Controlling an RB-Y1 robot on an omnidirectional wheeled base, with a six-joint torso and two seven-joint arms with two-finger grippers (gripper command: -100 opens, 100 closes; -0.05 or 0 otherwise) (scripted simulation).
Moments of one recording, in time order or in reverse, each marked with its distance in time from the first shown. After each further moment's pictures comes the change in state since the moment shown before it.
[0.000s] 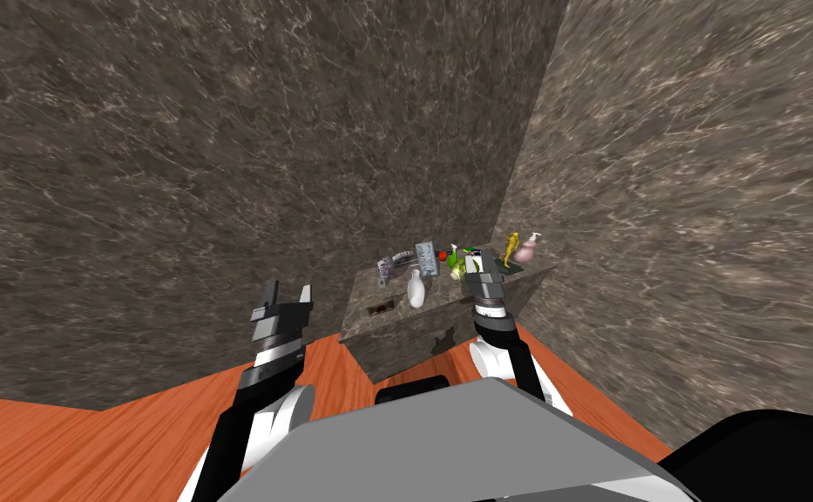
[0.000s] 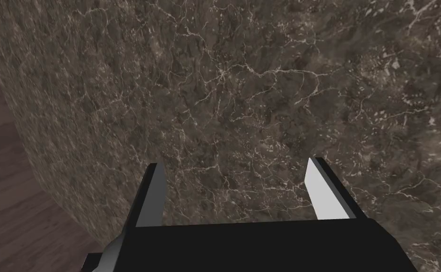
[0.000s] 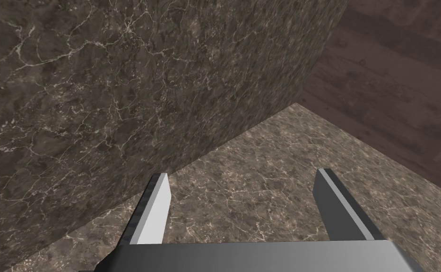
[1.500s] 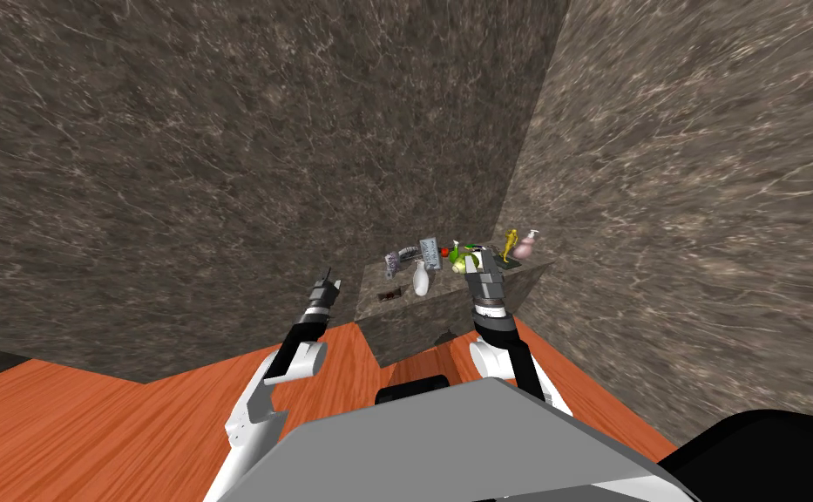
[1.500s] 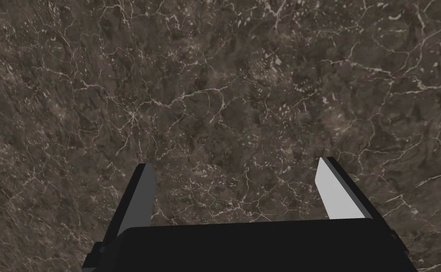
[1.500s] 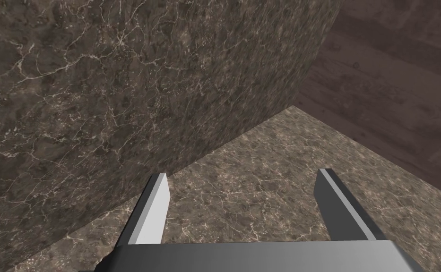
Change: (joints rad) left arm -0.349 0.228 -0.007 0.302 -0.029 0.352 -0.027; right arm 0.000 0.000 0.000 0.000 0.000 0.000 0.000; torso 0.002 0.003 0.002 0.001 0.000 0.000
